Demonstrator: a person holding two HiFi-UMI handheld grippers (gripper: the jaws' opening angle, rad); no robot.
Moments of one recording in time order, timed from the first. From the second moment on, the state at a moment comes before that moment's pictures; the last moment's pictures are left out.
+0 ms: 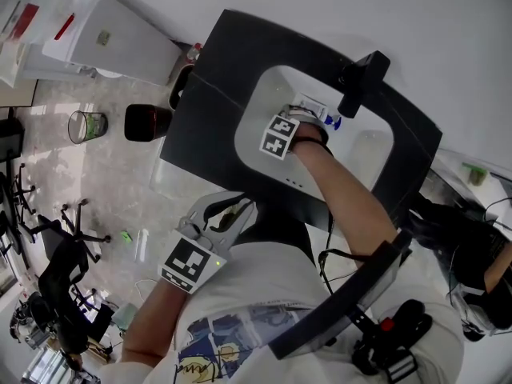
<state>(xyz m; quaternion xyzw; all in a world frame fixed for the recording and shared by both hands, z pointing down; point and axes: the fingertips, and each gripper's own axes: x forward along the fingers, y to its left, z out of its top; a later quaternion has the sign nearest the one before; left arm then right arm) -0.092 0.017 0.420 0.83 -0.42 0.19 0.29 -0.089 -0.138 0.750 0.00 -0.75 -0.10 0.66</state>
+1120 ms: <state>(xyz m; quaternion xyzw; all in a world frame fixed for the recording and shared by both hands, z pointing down) -0.060 0.025 0.408 0.88 -0.35 0.20 0.26 -0.026 -0.128 0.648 0.21 -0.86 0.00 0.47</state>
